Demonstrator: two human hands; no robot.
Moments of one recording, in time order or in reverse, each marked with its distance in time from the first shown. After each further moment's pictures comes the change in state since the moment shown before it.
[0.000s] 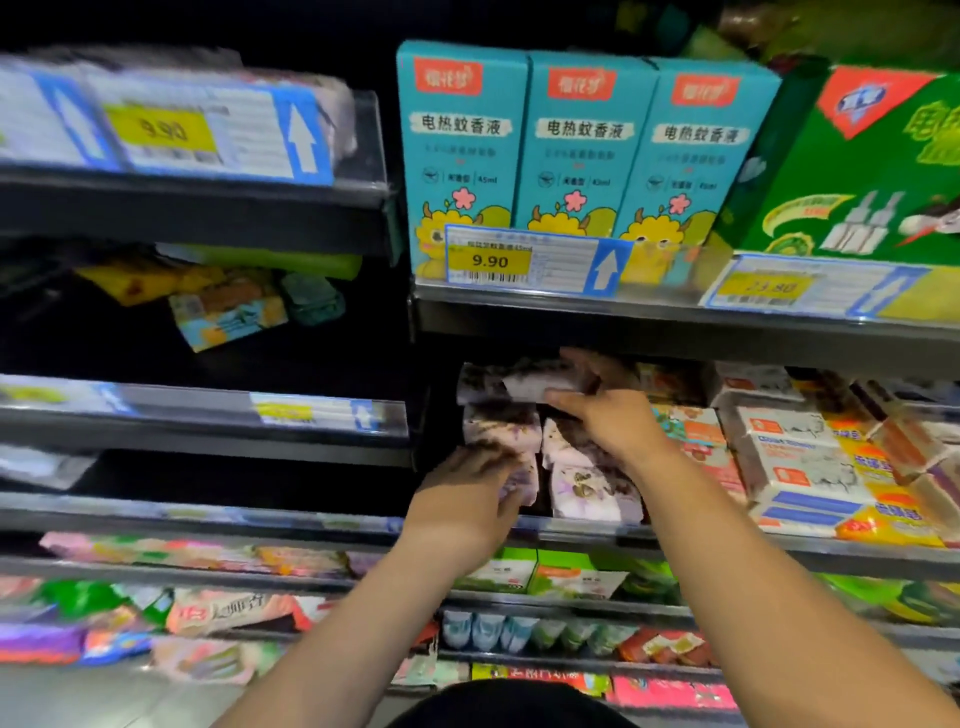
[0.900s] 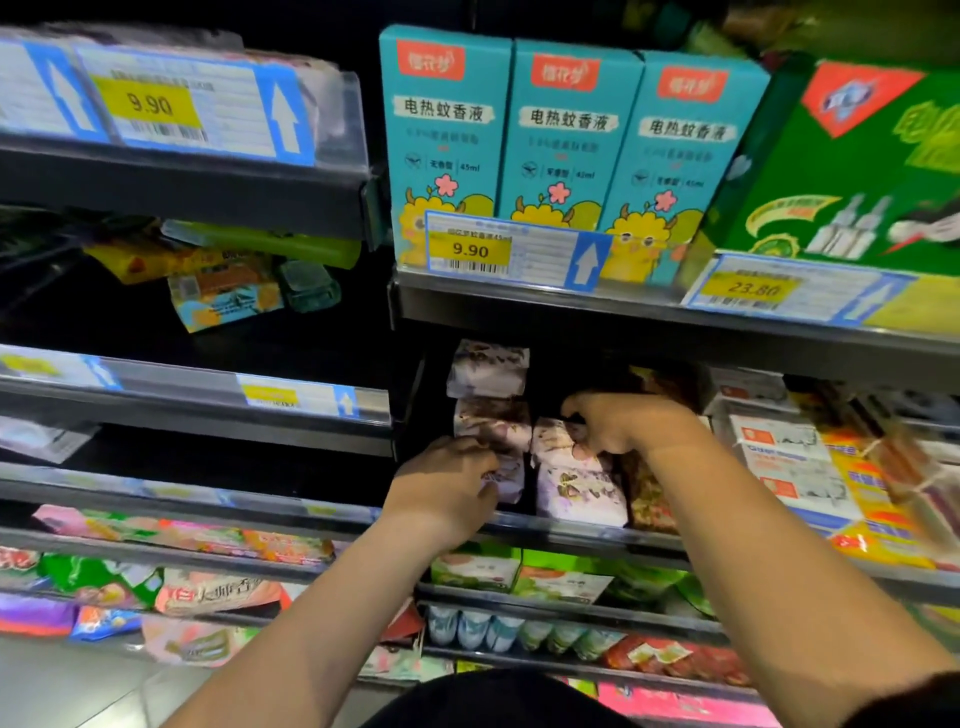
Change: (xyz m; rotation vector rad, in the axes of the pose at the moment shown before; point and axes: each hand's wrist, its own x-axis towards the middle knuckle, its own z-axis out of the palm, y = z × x) left_hand 0.006 0.002 -0.011 -0.007 -0.030 -0.084; right_hand 0.039 0.000 -0.023 -1.101 -0.683 0.077
